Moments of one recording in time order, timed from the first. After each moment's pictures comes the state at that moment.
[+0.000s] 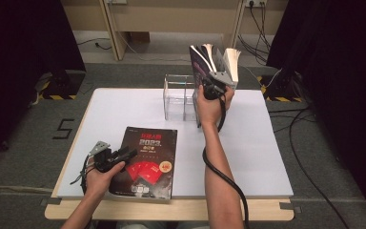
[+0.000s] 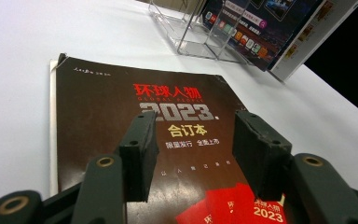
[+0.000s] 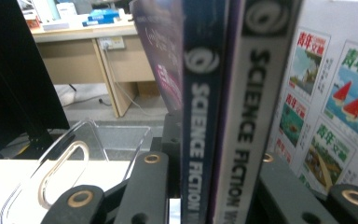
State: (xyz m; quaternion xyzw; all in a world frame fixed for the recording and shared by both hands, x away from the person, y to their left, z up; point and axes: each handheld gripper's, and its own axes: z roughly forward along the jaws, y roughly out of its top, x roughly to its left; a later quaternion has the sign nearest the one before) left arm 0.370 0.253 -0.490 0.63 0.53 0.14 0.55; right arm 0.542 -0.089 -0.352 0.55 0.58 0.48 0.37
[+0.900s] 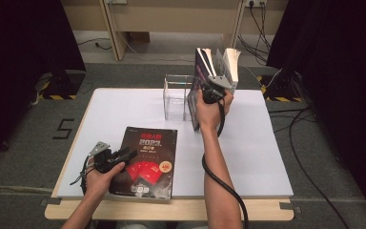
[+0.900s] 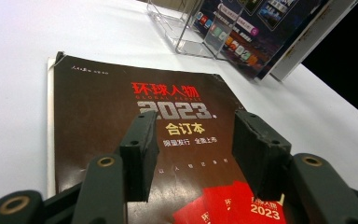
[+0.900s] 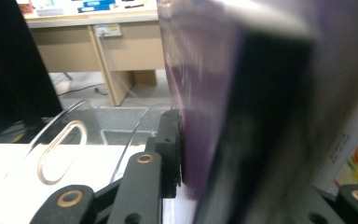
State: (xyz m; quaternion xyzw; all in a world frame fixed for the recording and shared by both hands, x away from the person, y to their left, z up) left arm 0.369 0.253 -0.490 0.63 0.53 0.14 0.55; right arm 0.533 -0.088 -0.360 0.55 0.59 0.46 0.37
